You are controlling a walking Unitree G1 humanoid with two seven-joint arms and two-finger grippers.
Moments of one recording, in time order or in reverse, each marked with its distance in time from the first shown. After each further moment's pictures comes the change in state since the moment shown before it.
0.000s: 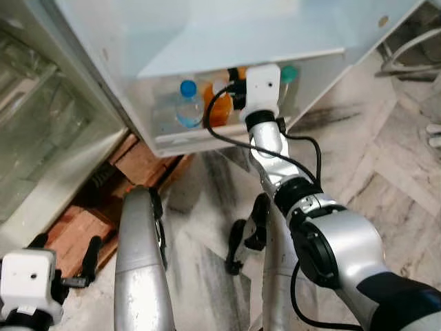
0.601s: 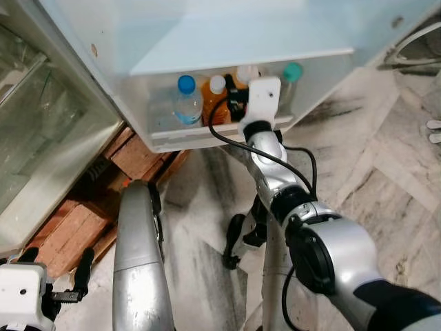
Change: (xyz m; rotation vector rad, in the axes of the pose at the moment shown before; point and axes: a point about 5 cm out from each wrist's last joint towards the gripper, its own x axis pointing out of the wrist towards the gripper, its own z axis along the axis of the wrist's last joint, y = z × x) left arm -0.005 0.002 0.004 0.003 -0.006 0.012; right arm -0.025 -0.005 -0.036 0.153 0.170 -0.027
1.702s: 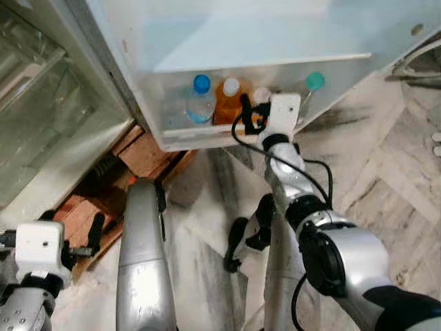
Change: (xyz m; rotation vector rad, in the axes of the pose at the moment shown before) left arm 0.072 0.003 0.004 0.005 -0.100 -0.013; right arm 0.001 -0.033 -0.004 -0.004 0.050 -0.027
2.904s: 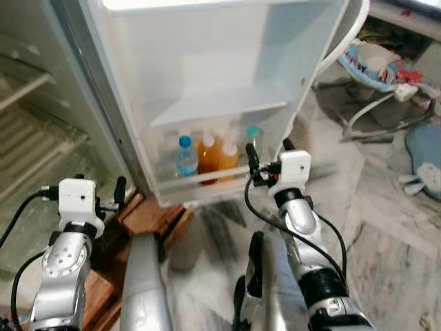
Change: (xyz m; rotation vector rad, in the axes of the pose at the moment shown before) left arm 0.078 -0.023 -0.002 -0.035 -0.080 -0.003; right arm -0.095 -0.018 -0.041 -0.019 0.025 -0.002
